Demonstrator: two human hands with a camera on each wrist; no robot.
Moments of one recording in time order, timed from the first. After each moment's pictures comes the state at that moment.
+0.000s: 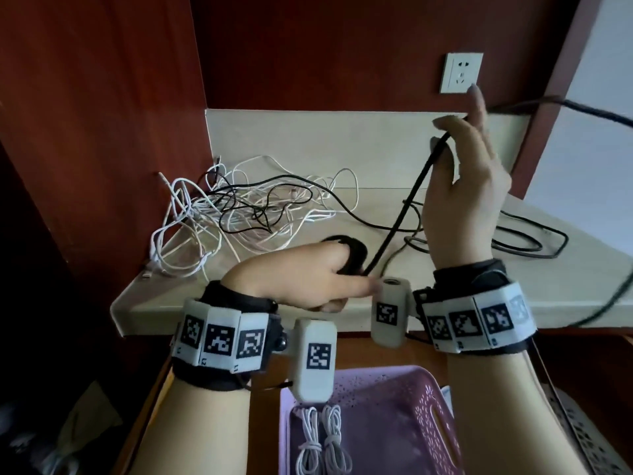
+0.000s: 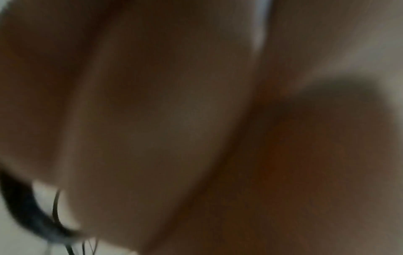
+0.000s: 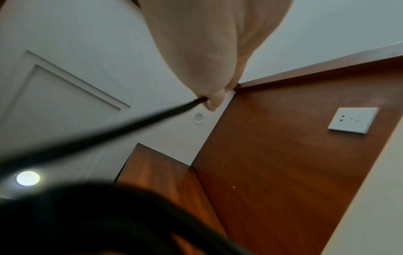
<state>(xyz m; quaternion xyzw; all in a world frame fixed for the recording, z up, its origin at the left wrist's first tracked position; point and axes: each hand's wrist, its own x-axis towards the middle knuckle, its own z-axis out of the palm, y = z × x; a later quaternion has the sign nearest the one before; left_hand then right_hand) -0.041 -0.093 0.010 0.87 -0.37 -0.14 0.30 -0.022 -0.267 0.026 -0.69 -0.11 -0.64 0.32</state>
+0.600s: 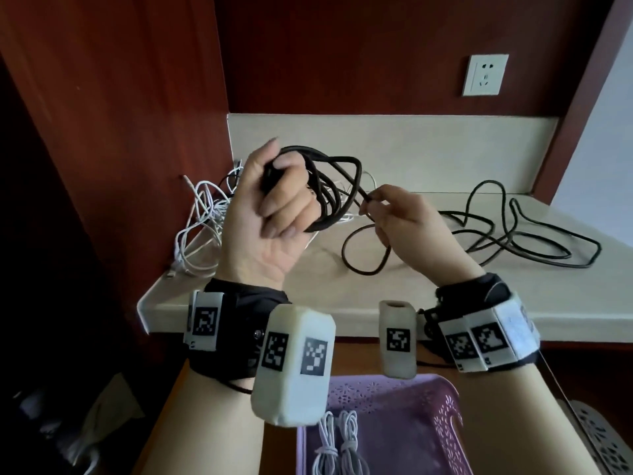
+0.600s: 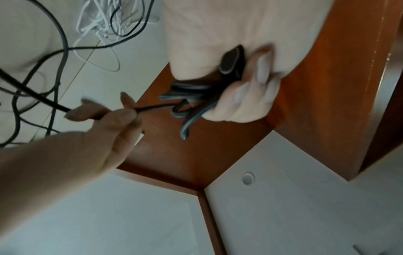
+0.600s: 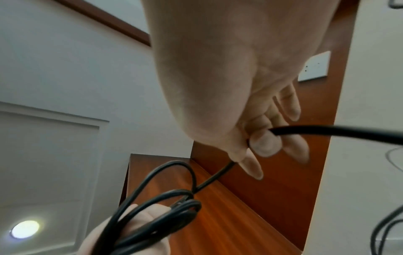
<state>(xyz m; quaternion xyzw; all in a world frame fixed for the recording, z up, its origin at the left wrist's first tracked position) -0.027 -0.057 0.029 0.16 -0.39 -0.23 0.88 -0.007 -0.241 0.004 -0.84 -0.18 -0.21 0.46</state>
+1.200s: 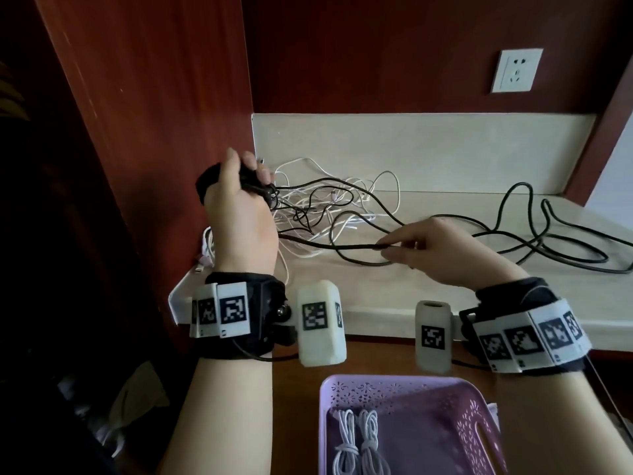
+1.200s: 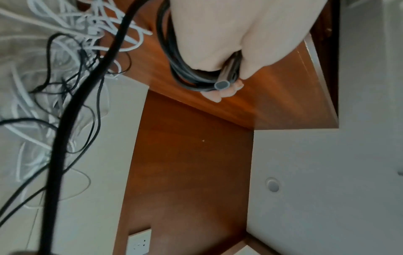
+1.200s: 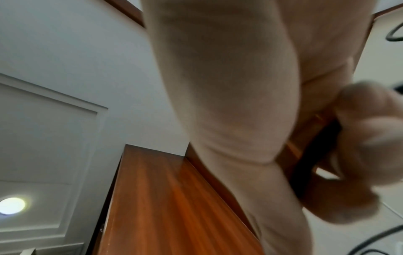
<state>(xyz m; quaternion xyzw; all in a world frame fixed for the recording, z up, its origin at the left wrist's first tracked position) -0.013 -0.032 0.028 0.33 -0.12 0.32 0.88 -0.010 -0.254 -0.003 -0.93 -0.20 -0.10 0.29</state>
